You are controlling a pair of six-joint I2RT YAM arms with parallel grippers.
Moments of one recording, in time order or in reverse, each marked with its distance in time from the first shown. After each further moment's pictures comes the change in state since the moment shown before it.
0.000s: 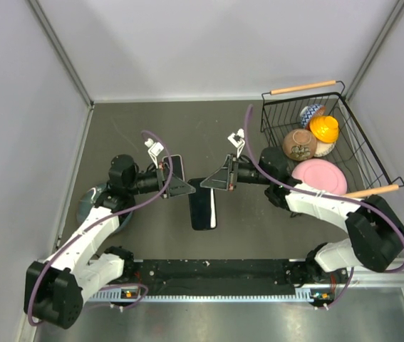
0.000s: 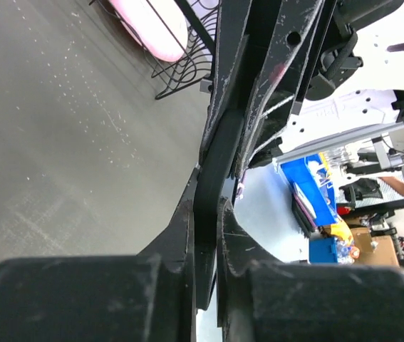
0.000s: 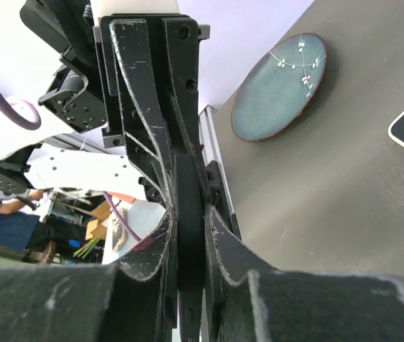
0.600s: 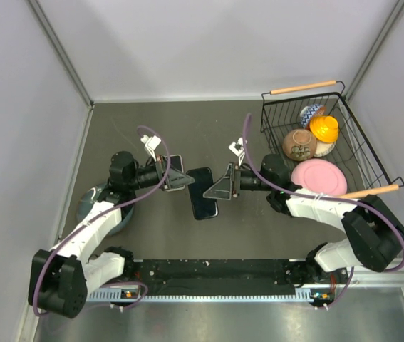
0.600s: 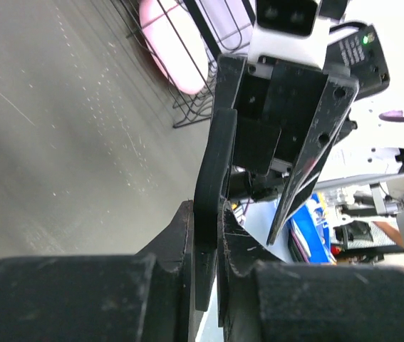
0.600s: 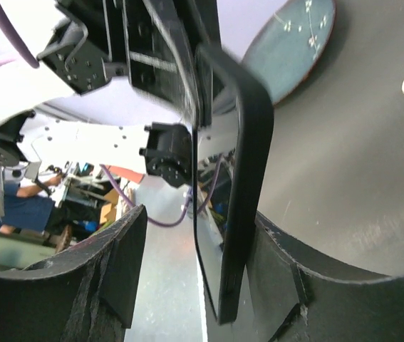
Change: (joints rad) left arm 0.040 0.076 -0.005 0.121 -0.043 -0.110; right arm -0.014 0.006 -0.090 0.078 -0.057 0.029
